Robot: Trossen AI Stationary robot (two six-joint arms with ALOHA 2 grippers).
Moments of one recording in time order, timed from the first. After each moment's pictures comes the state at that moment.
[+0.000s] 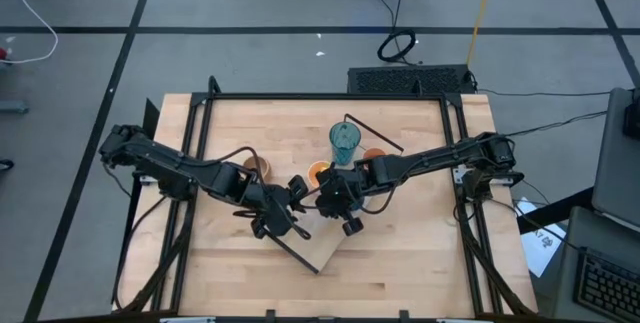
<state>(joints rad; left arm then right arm) -0.31 1.49 1.25 -0.63 -0.10 0.73 0.15 1.81 1.47 -0.60 -0.16 -0.30</state>
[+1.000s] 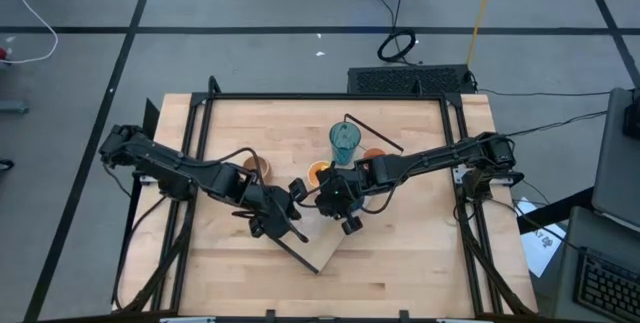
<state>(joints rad) -0.31 1.49 1.25 -0.64 -0.09 0.81 0.15 1.81 1.47 -0.60 -0.13 -0.30</state>
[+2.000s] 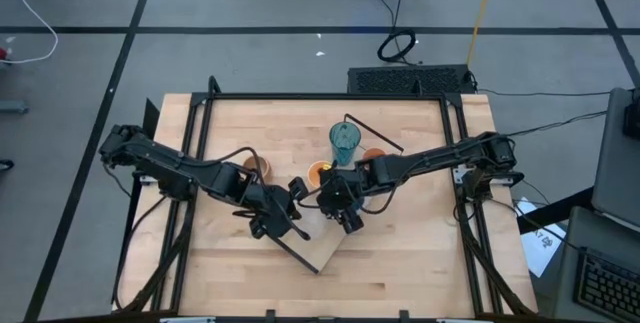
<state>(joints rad) -0.31 1.49 1.25 -0.64 -0.08 0.75 0.15 1.80 1.47 -0.64 -0.08 -0.29</state>
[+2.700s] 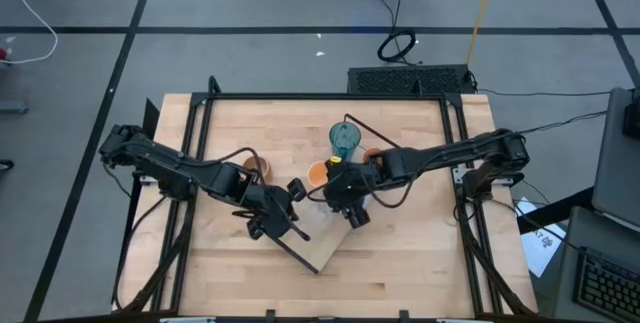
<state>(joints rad) -0.32 1.49 1.25 -0.67 -0.05 0.74 0.15 1.70 1.47 -0.68 -0.02 -0.30</state>
